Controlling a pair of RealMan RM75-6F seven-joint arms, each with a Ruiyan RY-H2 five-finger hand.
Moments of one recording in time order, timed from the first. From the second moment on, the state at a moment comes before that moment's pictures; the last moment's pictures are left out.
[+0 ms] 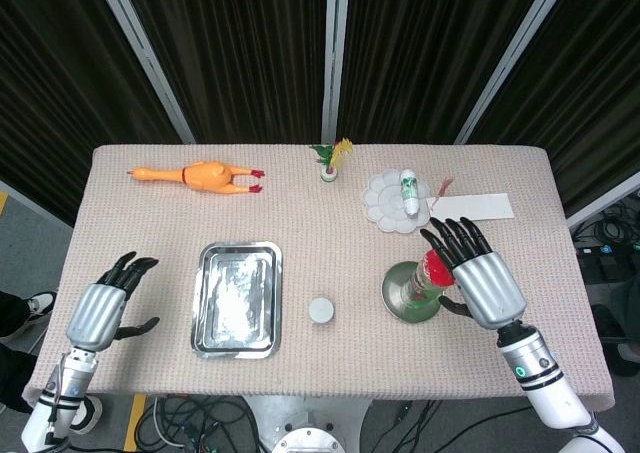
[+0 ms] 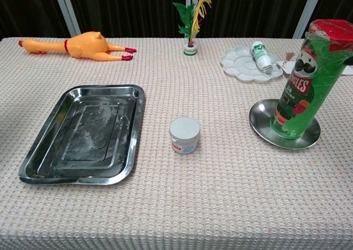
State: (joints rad) left arm -0.22 -1.32 -0.02 -1.54 1.61 1.42 -0.04; right arm 0.45 -1.07 0.07 -1.94 -1.52 1.34 -0.32
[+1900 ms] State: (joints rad) left arm -0.82 -1.74 -0.07 -1.35 1.66 0.89 0.23; right arm 0.23 -0.92 0.21 -1.77 -1.49 1.57 0.15
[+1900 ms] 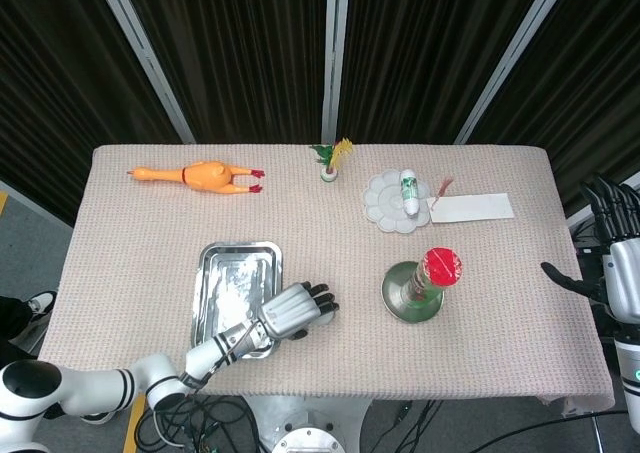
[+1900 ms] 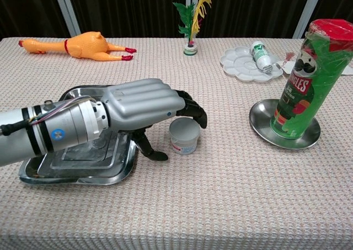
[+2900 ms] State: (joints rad) left arm -0.80 -1.65 -0.06 -1.39 1.66 1.06 0.22; right arm 0.24 -0.94 0.22 -1.77 -1.51 1.53 0.12
